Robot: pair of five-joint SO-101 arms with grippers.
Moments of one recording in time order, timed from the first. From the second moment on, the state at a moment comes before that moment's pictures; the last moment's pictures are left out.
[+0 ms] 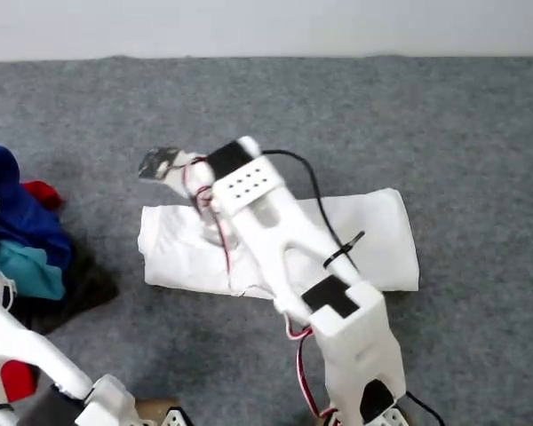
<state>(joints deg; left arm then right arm) -56.4 -18.5 27.4 89.5 -39.7 -41.3 30.1 -31.7 96.2 32.4</state>
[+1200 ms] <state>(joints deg) -45.4 -23.9 21.8 98.3 -36.9 -41.7 44.4 -44.8 97.6 32.2</state>
